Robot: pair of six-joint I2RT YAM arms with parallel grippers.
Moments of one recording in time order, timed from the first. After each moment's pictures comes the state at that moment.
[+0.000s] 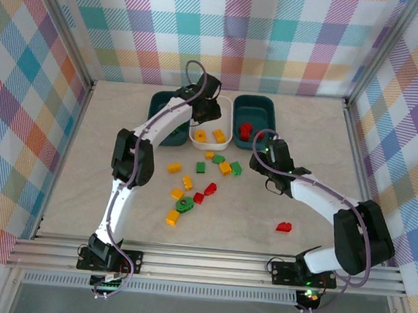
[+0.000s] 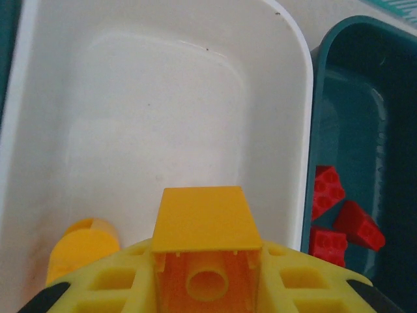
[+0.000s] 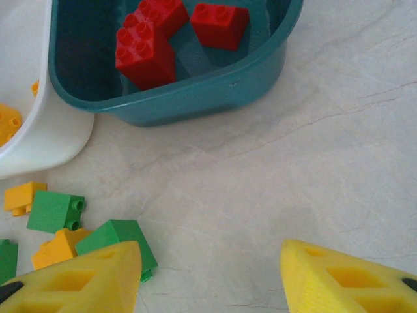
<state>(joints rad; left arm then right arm) -0.50 2.34 2.22 -0.83 -0.04 -0.72 0.45 1.42 0.76 -0.13 0.15 0.57</state>
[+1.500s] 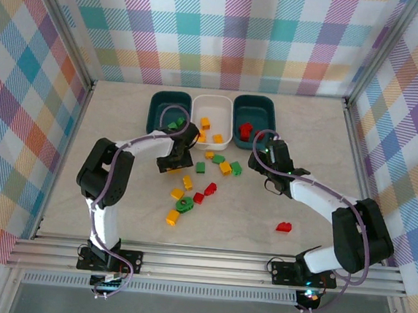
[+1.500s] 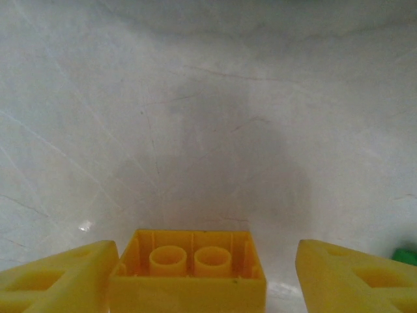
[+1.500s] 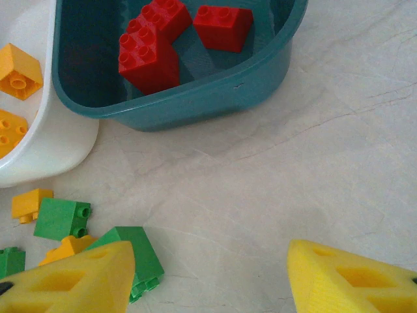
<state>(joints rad) -0.51 1.91 1.28 -0.75 -0.21 -0.84 0.45 1.43 0.74 -0.08 0.14 0.60</state>
